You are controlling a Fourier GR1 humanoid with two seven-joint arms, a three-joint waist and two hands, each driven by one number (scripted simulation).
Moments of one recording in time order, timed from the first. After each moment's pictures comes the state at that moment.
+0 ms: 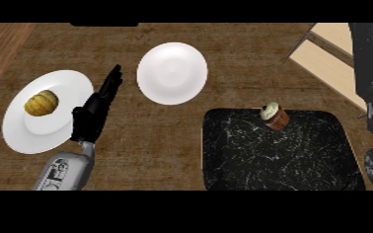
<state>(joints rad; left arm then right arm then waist) -0.21 0.19 -0.14 -1.40 -0.01 0.09 0.01 -1.23 -0.35 -0.38 -0.83 1.88 -0.26 1.04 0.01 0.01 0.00</state>
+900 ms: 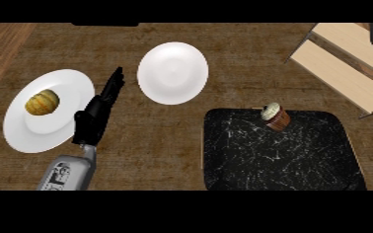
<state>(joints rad) -0.19 0.17 -0.14 -1.42 -0.03 0.08 0.01 -1.16 -0.44 -0.49 -0.71 1.70 -0.70 0.90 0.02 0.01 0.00</state>
